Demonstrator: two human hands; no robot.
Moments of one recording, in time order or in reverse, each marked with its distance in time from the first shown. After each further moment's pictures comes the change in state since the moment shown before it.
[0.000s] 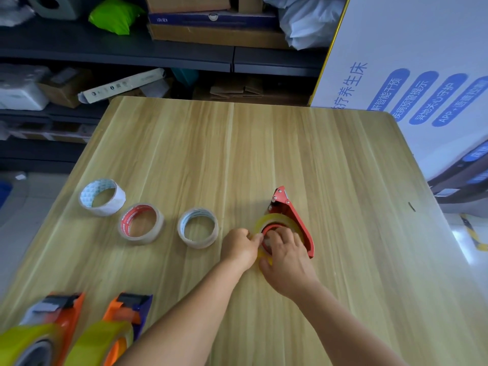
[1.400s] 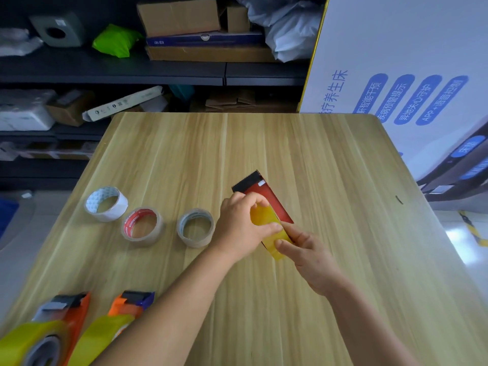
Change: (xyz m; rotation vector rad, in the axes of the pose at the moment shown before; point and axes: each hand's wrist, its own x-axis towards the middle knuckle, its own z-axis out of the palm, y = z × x) left_hand -0.062 0.045 -0.045 0.092 0.122 0.614; right_hand -0.033 0.030 -0.037 1.308 -0.083 -0.048
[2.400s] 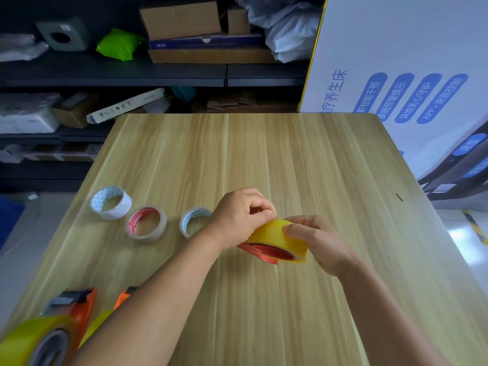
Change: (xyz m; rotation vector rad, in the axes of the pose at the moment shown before) left_hand 0.004 0.004 -0.022 -0.115 -0.118 0.172; right_hand 0.004 -0.032 -0.013 -0.206 -0.090 0.072
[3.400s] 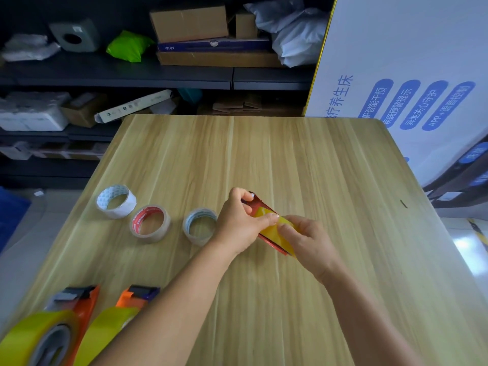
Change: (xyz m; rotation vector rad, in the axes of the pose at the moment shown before) left_hand -0.006 -0.001 0.016 -0.184 0.216 -0.432; right_hand 0.001 -0.001 0.024 -0.142 0.268 -0.027
